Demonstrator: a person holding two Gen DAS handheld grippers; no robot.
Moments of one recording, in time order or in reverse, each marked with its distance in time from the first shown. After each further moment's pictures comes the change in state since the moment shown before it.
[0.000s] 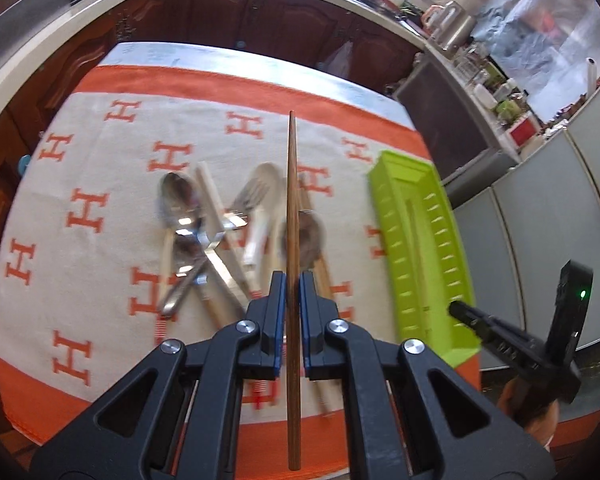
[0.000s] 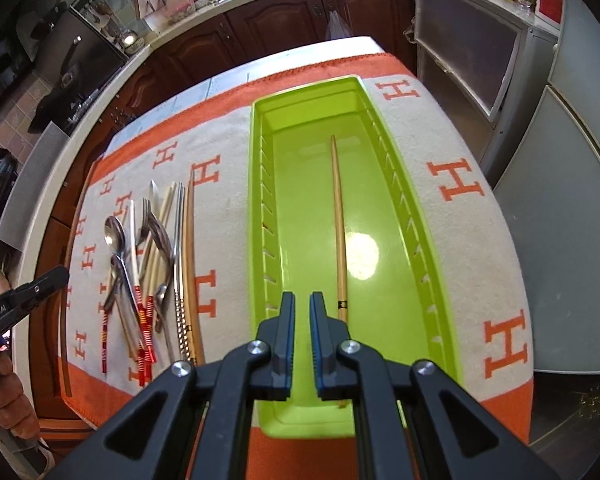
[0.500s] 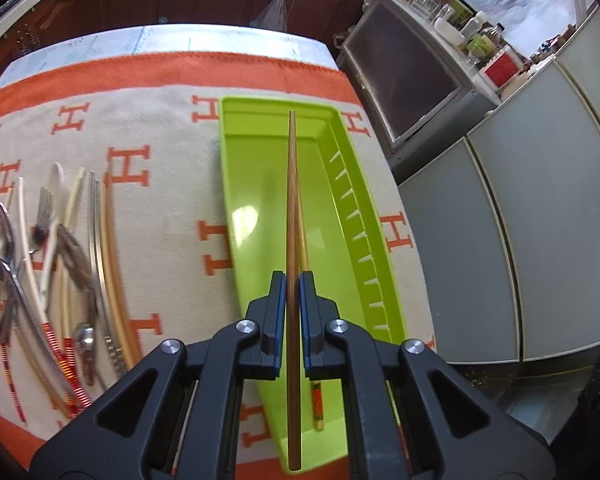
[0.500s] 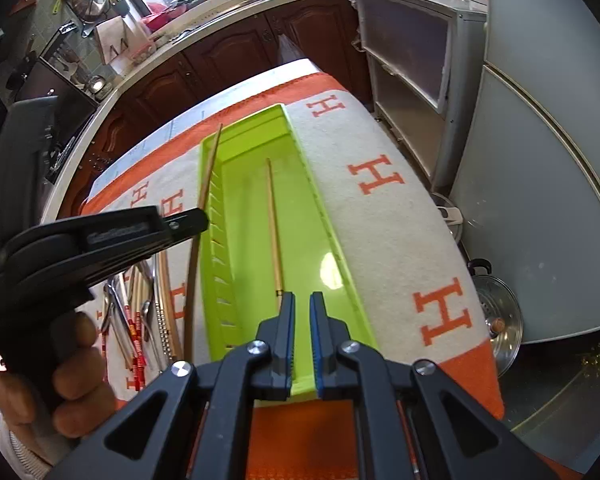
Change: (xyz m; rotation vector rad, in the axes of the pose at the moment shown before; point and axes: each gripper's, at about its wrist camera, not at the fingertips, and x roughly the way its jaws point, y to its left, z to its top) left arm 0.127 -0.173 -0.004 0.117 0.131 -0.007; right arm -0.031 -0.048 -0.016 0.143 -0.054 -0.053
